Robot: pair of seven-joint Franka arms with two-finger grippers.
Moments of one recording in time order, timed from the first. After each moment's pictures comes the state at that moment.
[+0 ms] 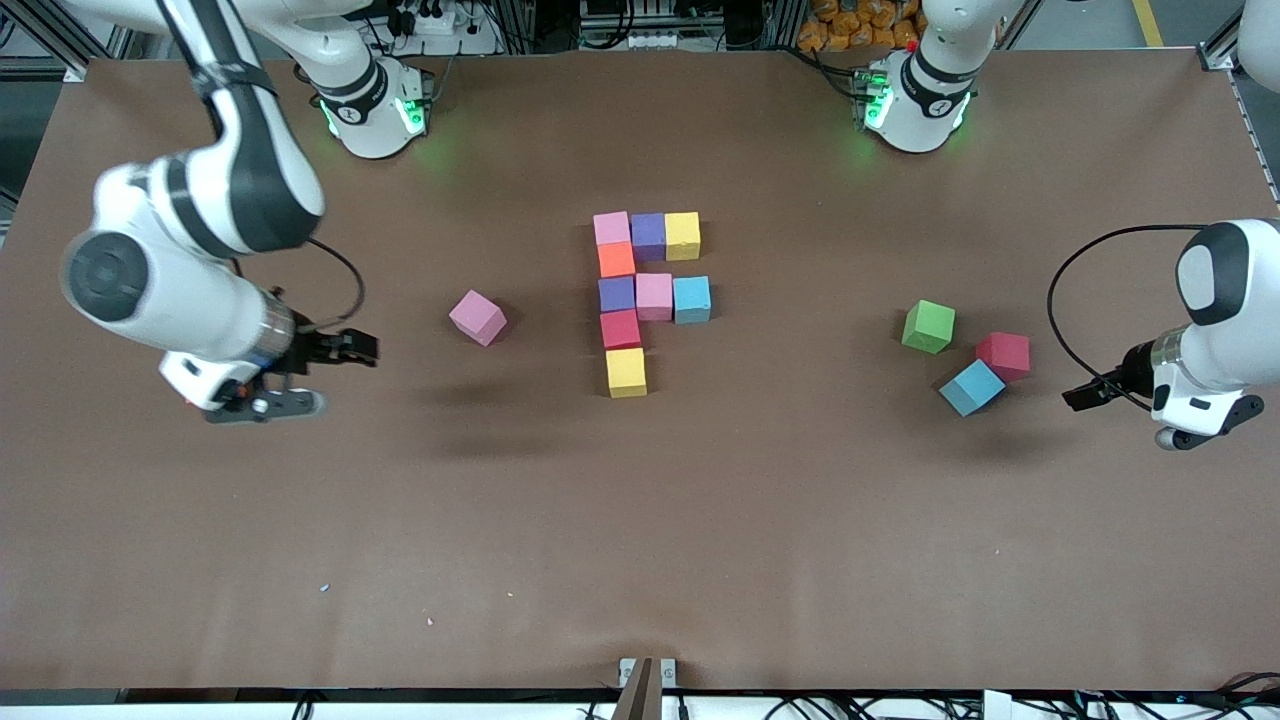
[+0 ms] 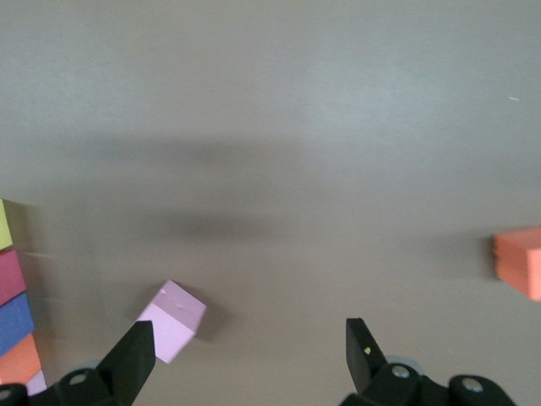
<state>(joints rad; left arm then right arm) 0.68 0.45 -0.54 -1.85 0.31 2.11 -0.35 0.08 0.18 0.07 -1.79 0.05 1.87 0.07</state>
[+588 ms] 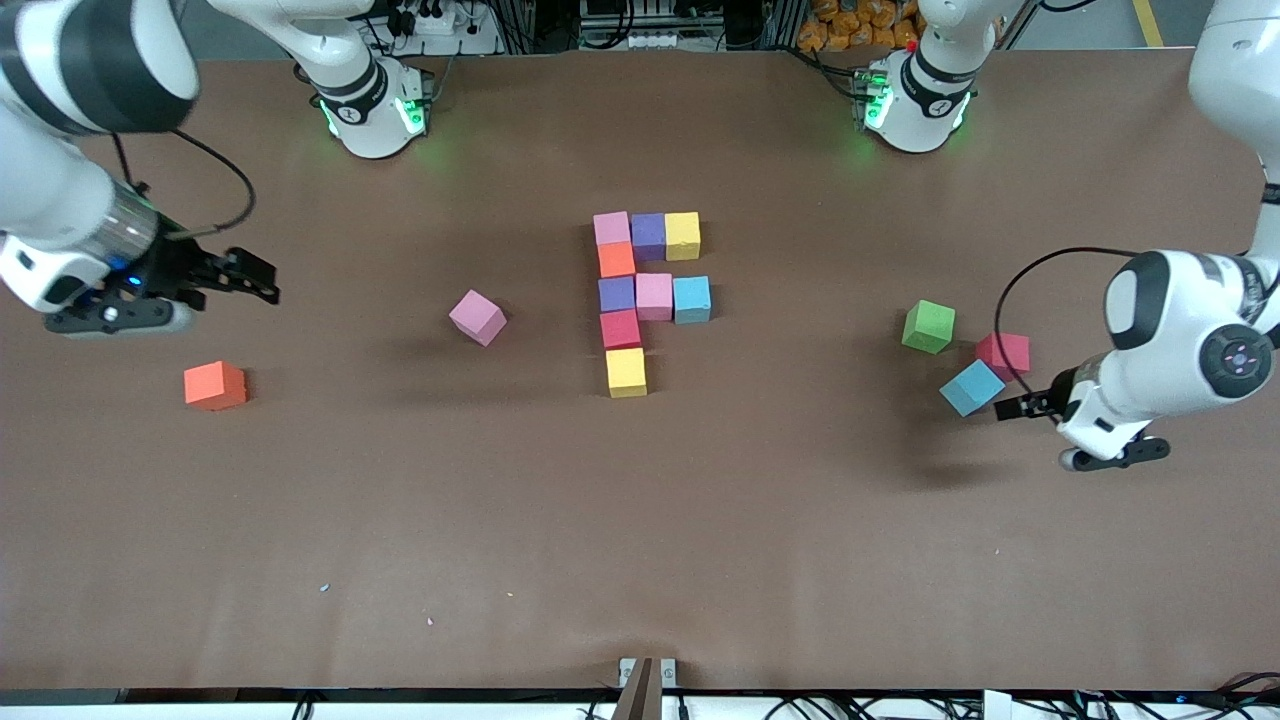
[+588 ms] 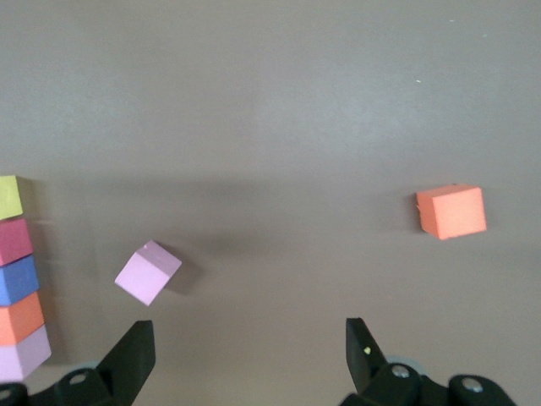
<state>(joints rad) 0.51 0.55 -0.55 -1.78 0.31 2.12 -0.36 -0.03 -0.04 0.07 -1.81 0.06 1.71 -0.02</state>
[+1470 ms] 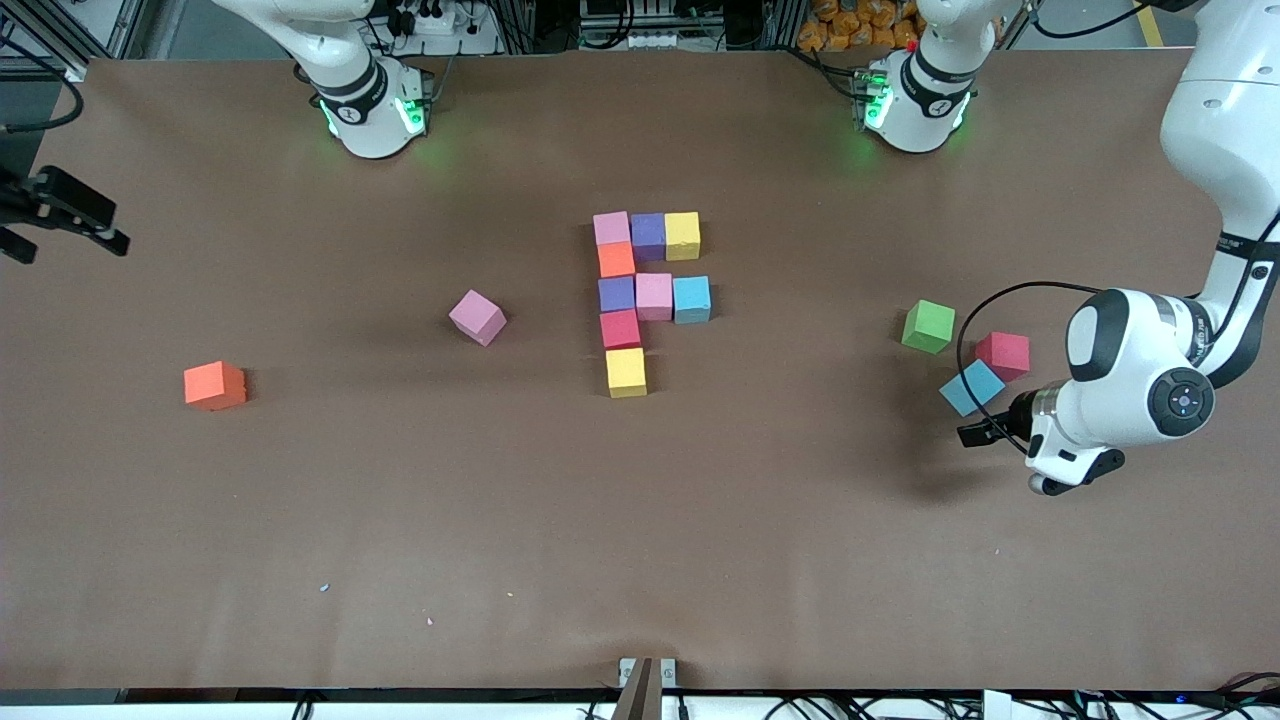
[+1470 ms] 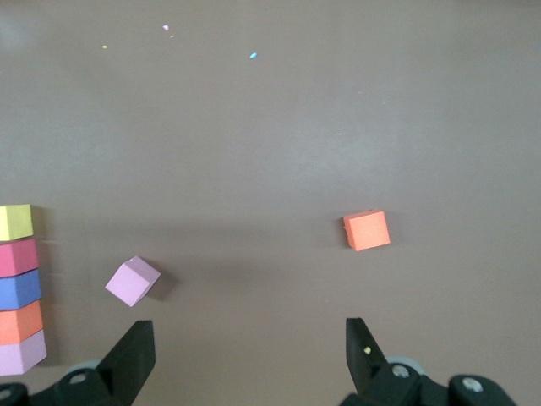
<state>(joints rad) 0.49 0.67 -0.55 -1.72 0.31 2.12 -0.55 -0.13 -0.03 0.05 -1.52 0.03 1.54 -0.12</state>
